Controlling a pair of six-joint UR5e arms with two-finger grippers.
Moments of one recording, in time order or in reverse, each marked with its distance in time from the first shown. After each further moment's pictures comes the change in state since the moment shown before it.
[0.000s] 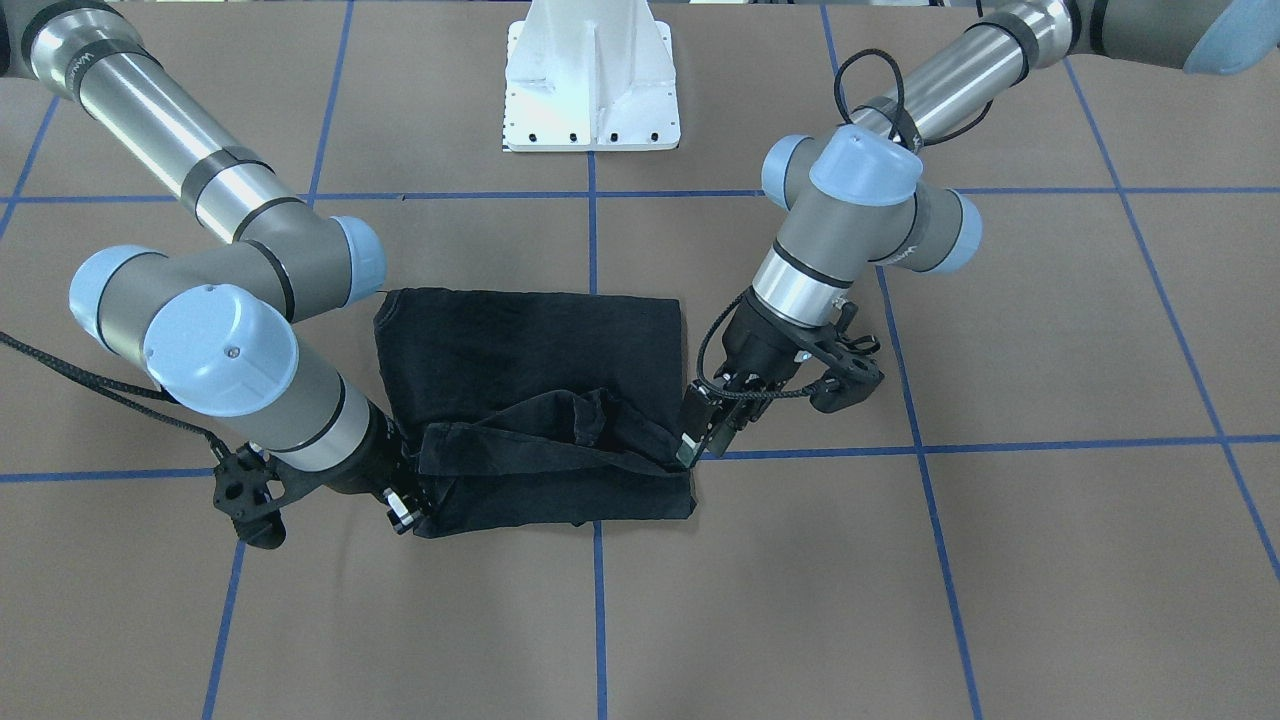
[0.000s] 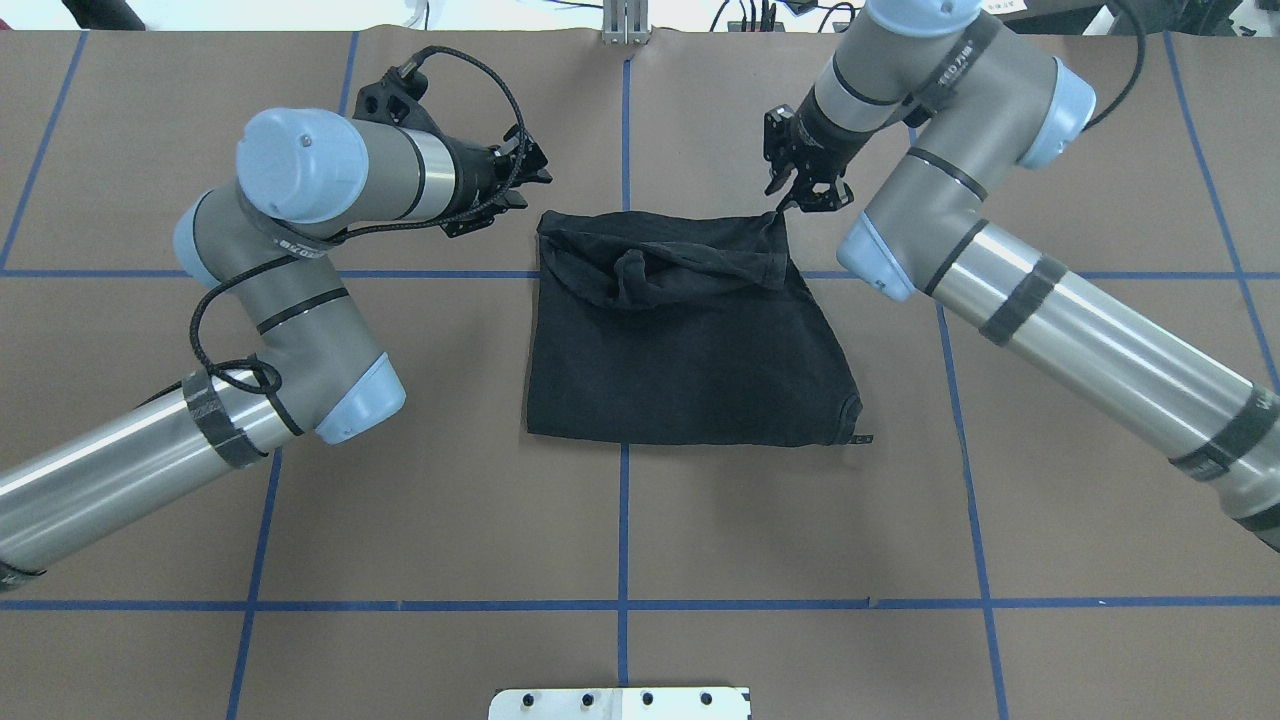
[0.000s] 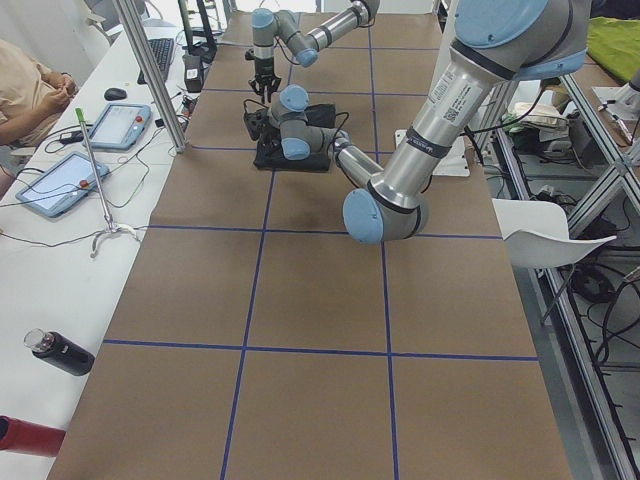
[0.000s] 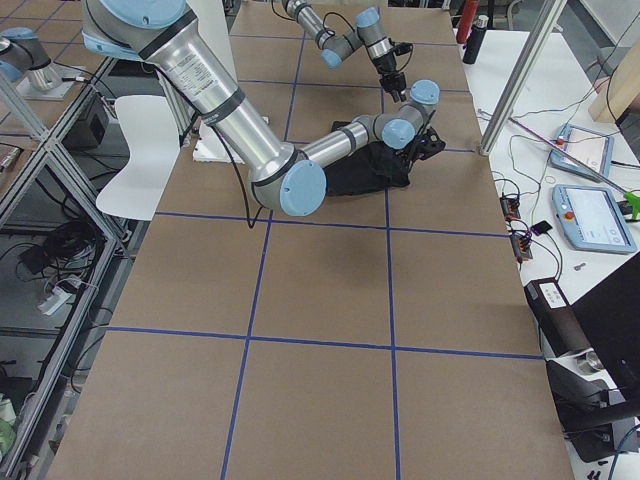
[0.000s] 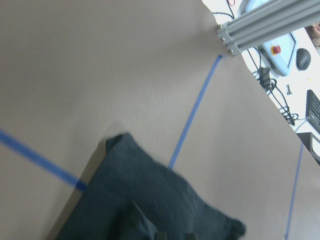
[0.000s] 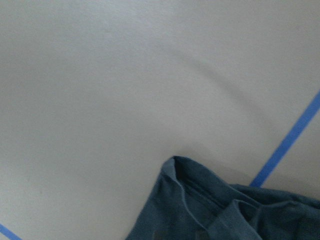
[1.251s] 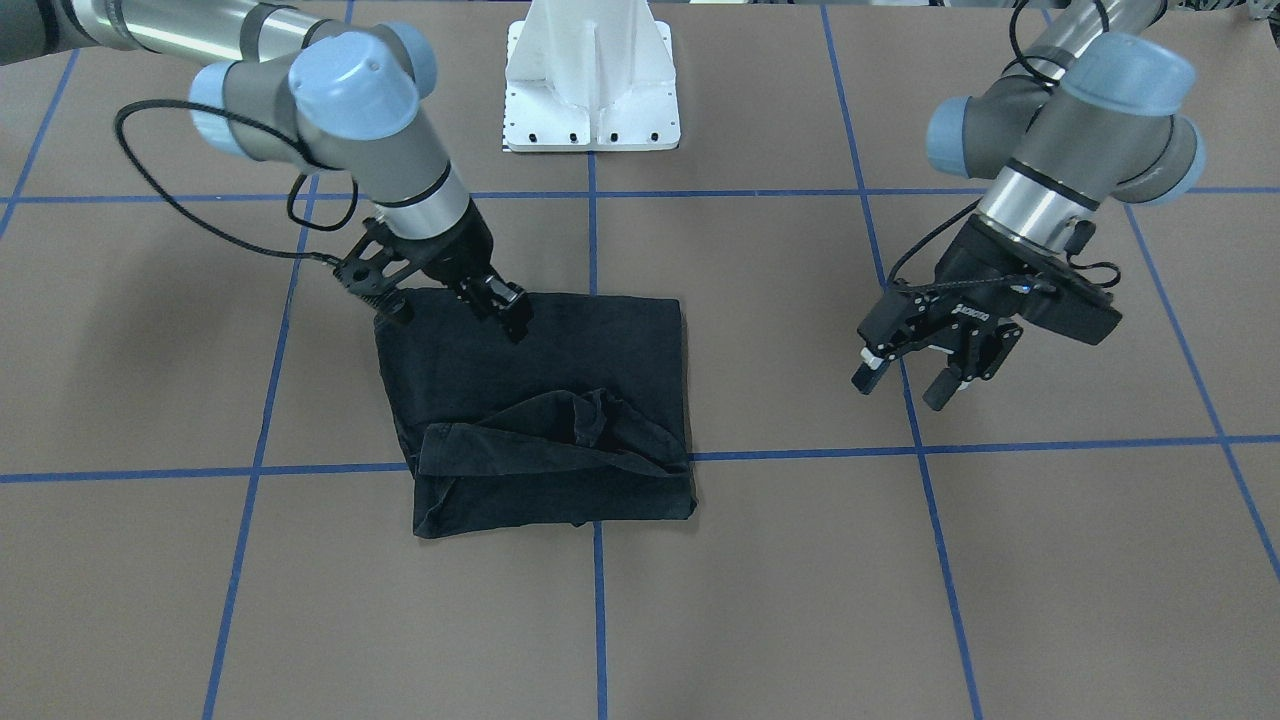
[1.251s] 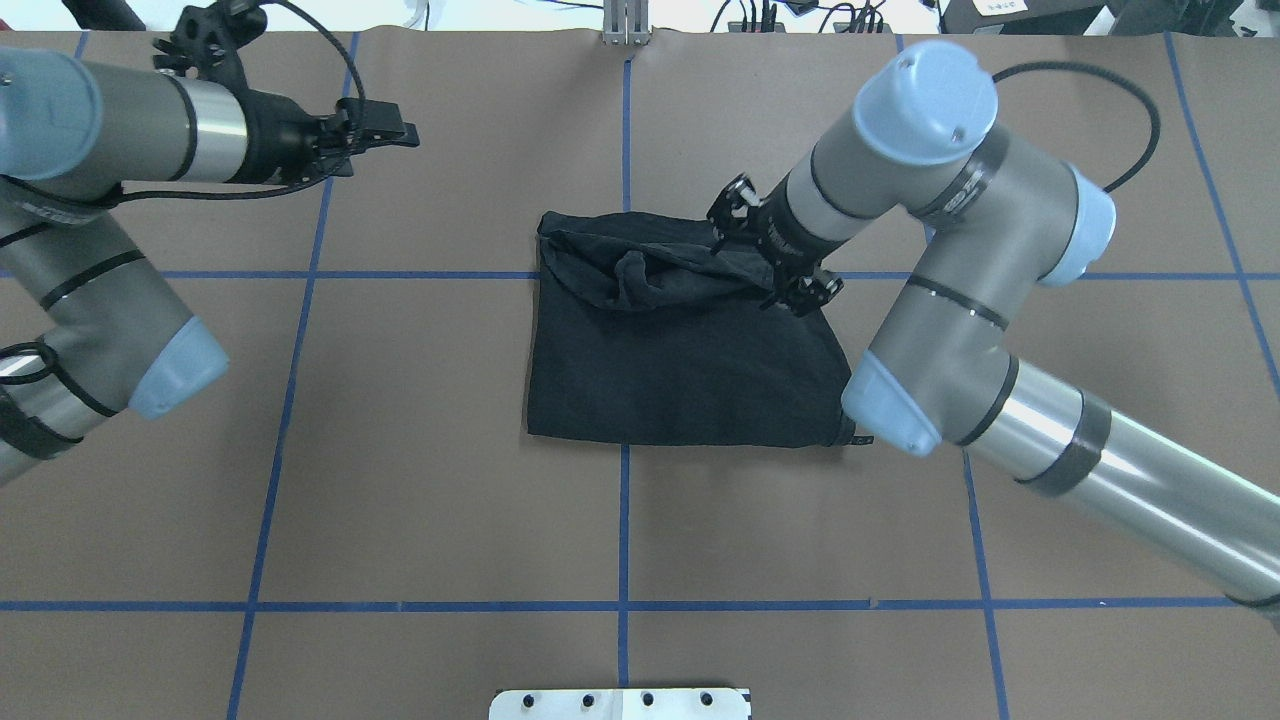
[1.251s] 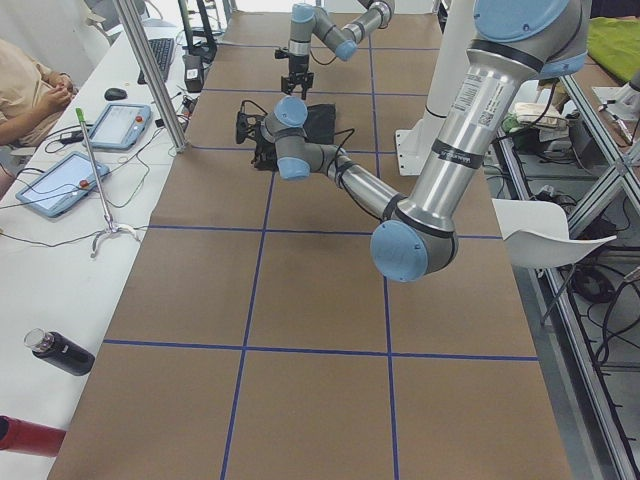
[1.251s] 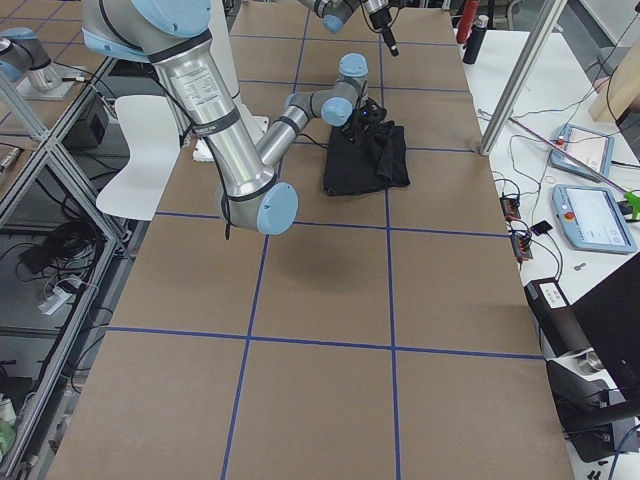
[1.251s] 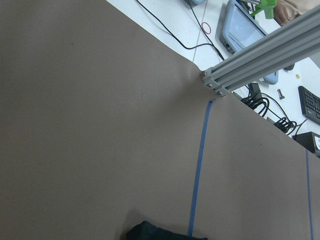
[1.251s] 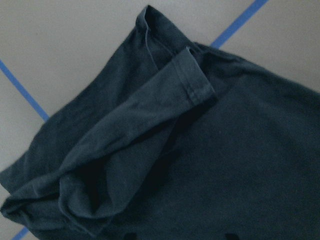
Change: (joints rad) left arm -0.193 0.367 -0.356 -0.007 -0.195 0.565; right arm -0.317 -0.208 0.579 -0.211 -0.286 -0.026
